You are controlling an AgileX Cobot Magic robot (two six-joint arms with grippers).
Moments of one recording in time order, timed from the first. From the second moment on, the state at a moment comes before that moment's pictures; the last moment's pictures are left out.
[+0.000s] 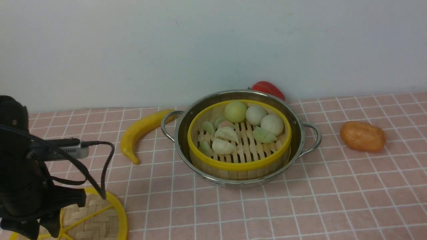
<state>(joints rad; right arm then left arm) 0.15 0.00 -0.01 -0.19 0.39 0.33 0.01 1.56 -0.95 0.14 1.14 -0.26</state>
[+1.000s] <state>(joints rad) 0.15 0.00 -0.01 -0.19 0.39 0.33 0.10 1.68 -0.95 0.06 0.98 -0.30</state>
